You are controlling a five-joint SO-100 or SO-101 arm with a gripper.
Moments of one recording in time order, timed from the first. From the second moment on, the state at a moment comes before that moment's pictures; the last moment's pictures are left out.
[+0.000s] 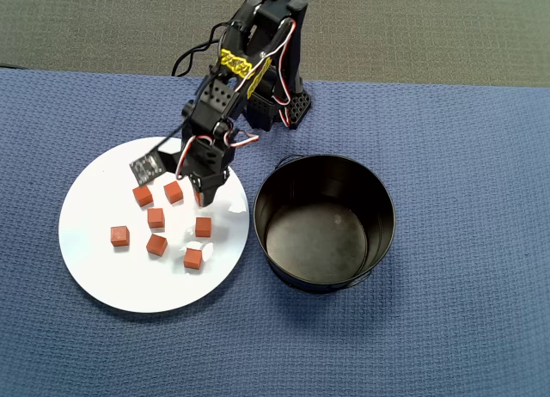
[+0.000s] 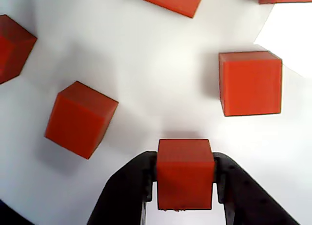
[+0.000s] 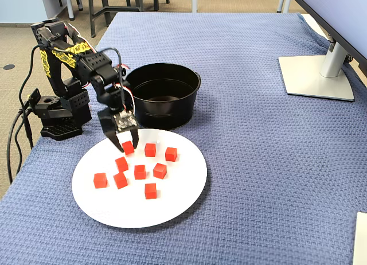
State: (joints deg) arm 32.7 104.5 126.7 51.3 -61.3
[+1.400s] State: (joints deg) arm 29.6 98.9 96.9 70.1 -36.4
